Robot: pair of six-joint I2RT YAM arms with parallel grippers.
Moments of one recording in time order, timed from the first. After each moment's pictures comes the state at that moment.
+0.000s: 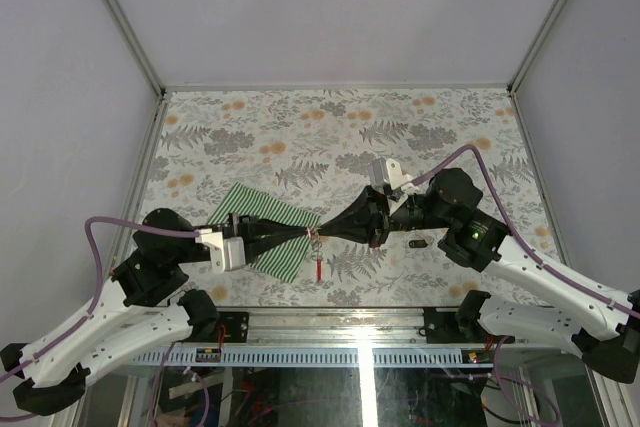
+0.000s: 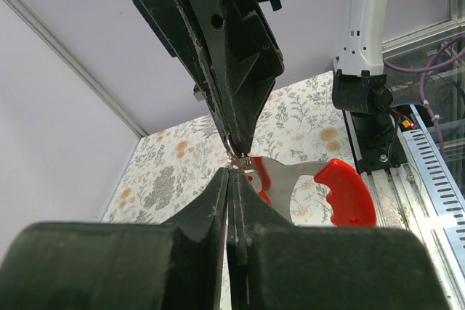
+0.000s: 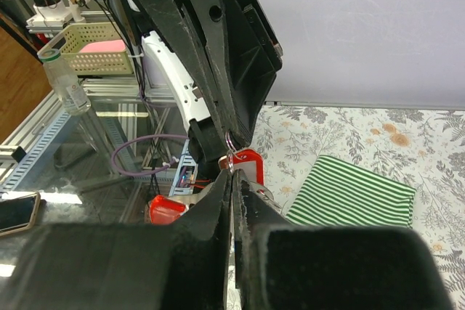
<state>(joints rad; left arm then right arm) -0.90 0.55 0.77 -0.05 0.62 0.39 0.94 0.95 0.91 0.17 -0.73 0.13</state>
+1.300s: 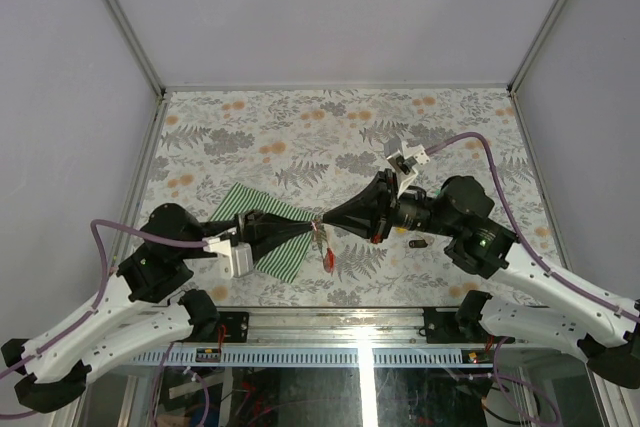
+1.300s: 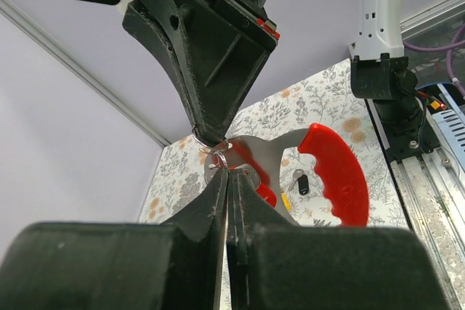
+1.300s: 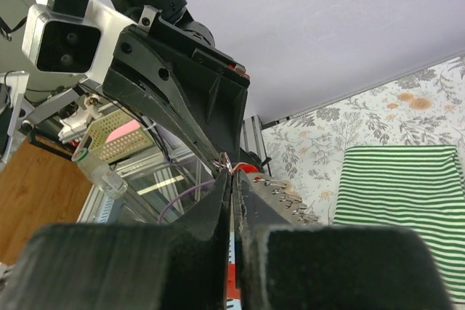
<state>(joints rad) -0.90 0.59 0.79 -0.03 0.65 0.52 0.94 0.89 0.88 0.21 -0.50 0.49</state>
